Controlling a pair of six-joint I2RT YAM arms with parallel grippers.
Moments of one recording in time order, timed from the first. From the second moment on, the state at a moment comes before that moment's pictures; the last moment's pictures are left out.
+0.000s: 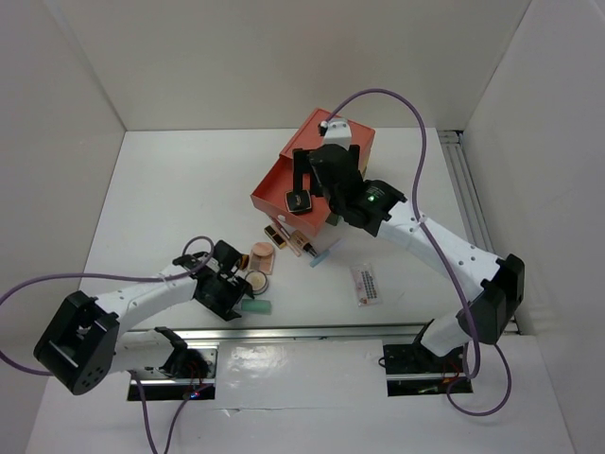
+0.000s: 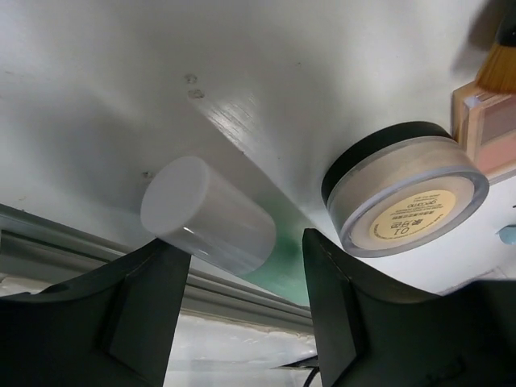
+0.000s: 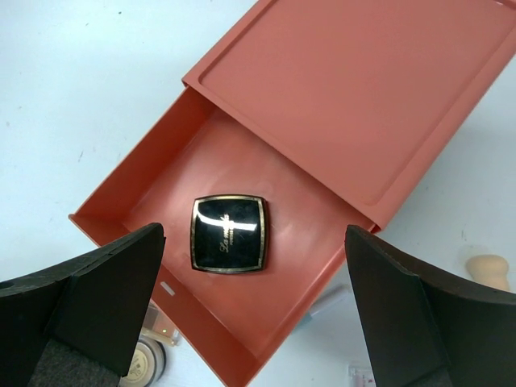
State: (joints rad) left arm -0.57 1.19 0.54 -0.68 0.03 -1.58; right arm 0.81 1.50 1.49 -0.45 0.55 0.38
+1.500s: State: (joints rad) left arm -0.62 1.61 1.60 -0.64 -0.12 -1.08; right arm 0.56 1.06 1.20 -0.50 0.61 0.42
